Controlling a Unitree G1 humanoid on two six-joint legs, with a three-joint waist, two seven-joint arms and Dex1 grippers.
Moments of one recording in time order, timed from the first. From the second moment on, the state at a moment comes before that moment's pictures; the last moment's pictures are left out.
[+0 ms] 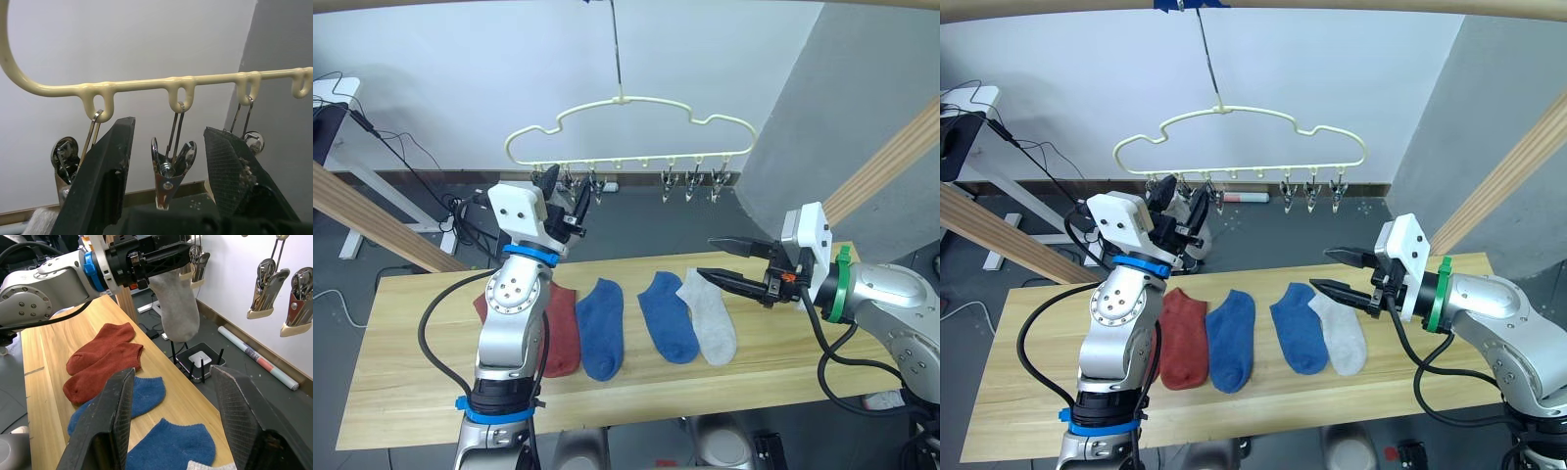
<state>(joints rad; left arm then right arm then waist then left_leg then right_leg) -0.33 0.21 0.07 -0.24 -0.11 0.11 -0.21 -0.26 -0.74 -0.08 -0.63 0.71 0.70 0.75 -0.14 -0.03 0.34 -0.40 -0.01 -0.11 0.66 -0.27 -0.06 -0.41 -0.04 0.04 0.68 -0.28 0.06</state>
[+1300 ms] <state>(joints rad) -0.33 0.21 0.08 -0.27 -0.18 0.17 -0.26 -0.28 -0.74 -0.07 -0.64 0.77 0.73 0.75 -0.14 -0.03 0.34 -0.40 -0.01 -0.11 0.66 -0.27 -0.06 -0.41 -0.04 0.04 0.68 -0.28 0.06</state>
